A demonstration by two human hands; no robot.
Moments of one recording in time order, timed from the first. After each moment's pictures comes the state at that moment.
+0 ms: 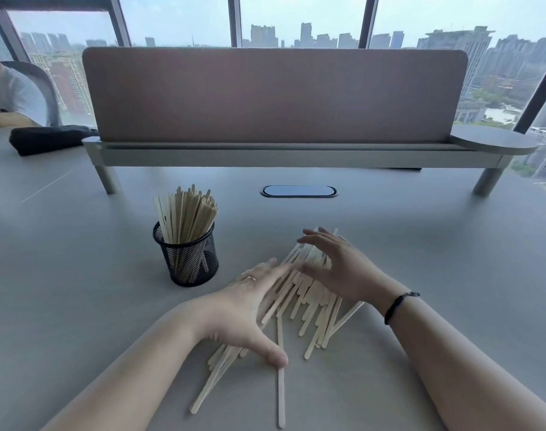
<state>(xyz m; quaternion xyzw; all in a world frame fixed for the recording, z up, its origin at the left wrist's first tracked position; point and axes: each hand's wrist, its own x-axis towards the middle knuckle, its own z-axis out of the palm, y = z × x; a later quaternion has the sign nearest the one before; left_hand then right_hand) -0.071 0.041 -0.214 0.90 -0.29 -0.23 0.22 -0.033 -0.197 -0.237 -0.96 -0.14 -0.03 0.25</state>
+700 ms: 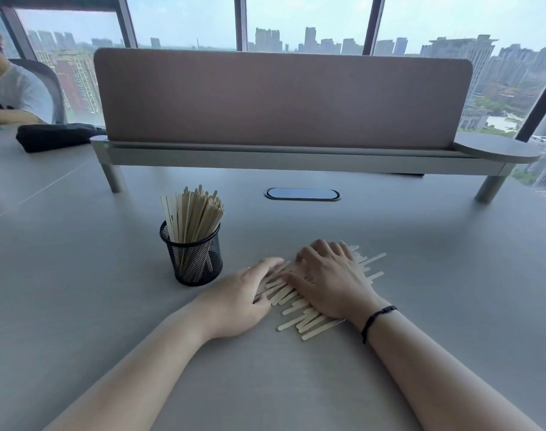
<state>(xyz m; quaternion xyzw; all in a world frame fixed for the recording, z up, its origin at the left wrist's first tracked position) -0.060 0.049 -0.239 0.93 -0.25 -0.07 0.28 -0.042 -0.170 -0.254 -0.98 -0.12 -0.12 0.10</state>
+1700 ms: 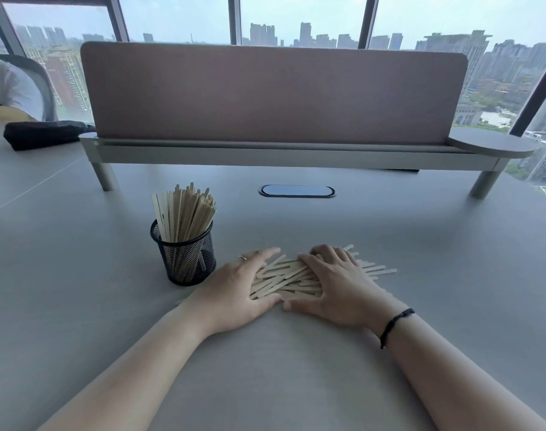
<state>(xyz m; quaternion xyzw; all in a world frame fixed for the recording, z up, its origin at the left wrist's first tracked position) -0.050 0.045 -0.246 0.92 -0.27 0.05 0.27 -0.061 -0.188 -0.240 -0.98 -0.14 0.00 0.11</state>
